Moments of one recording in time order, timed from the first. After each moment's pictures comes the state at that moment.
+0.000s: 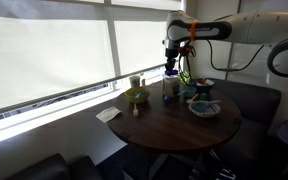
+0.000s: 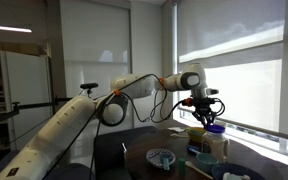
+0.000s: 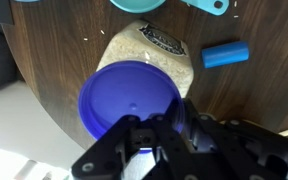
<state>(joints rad) -0.03 0.74 -0.05 -0.76 -0.08 1.69 -0.32</state>
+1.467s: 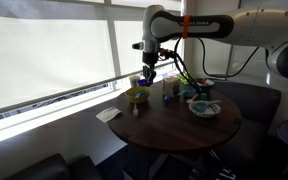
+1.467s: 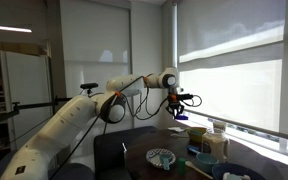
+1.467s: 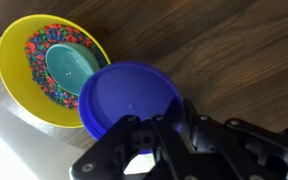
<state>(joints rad) 0.12 0.75 0.15 -0.74 -0.12 1.63 -0.87</state>
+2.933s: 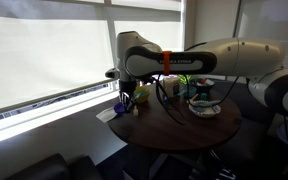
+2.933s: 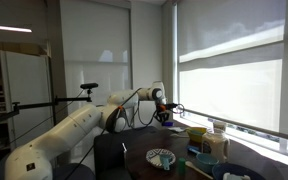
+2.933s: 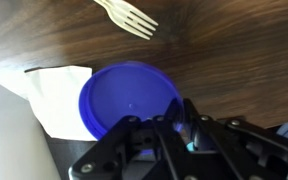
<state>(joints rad) 0.35 1.00 0.14 -0.55 -0.19 1.70 -0.97</state>
